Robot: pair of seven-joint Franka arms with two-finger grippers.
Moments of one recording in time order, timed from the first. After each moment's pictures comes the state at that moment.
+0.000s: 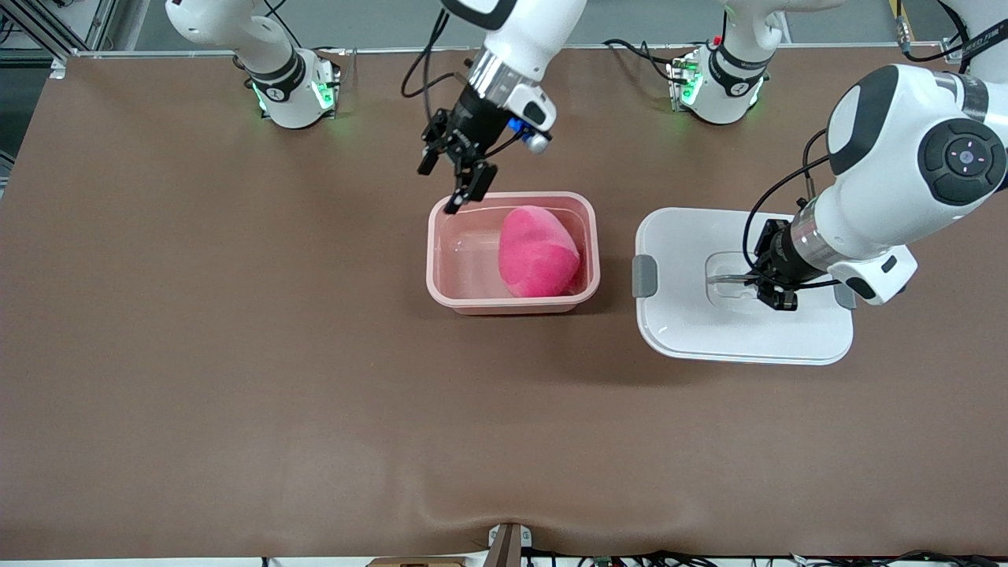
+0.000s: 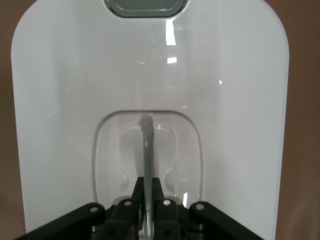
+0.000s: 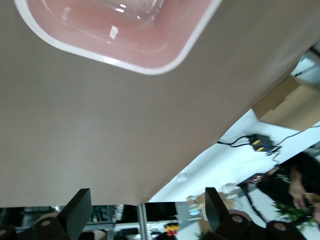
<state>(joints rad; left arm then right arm) -0.04 0.24 -0.24 -1.56 0.01 1.74 -1.79 1.02 0.35 -0.09 -1.44 -0.67 1.54 -0.92</state>
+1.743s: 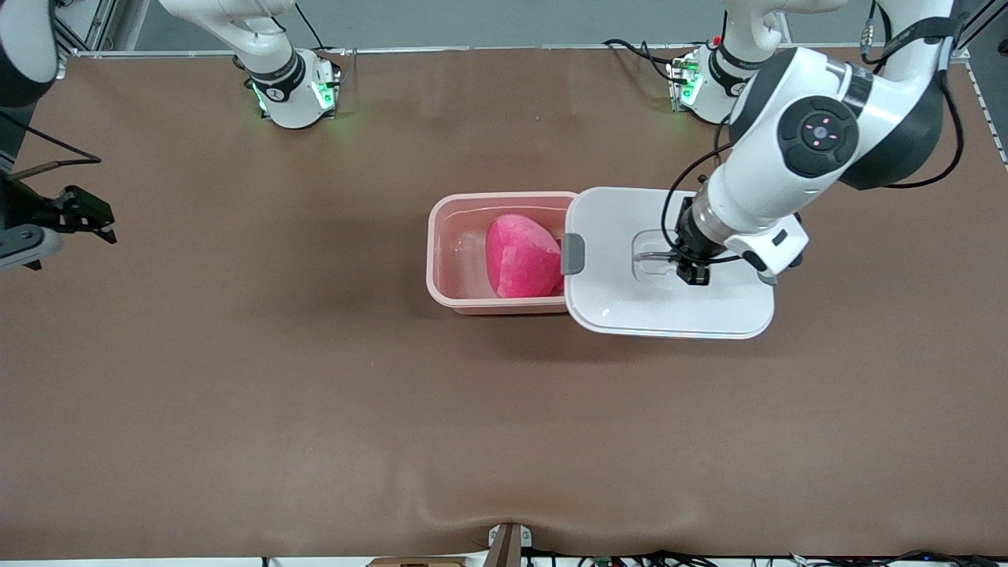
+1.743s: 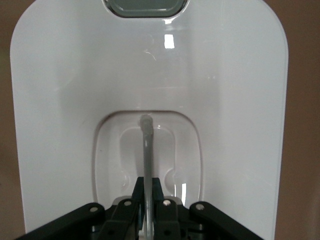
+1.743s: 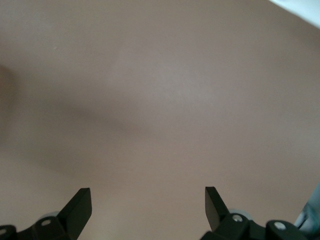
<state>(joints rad) -0.14 0.25 -0.35 -1.58 0.00 1.77 -2.01 0.04 0.08 -0.09 -1.54 -0.08 1.61 -0.41</state>
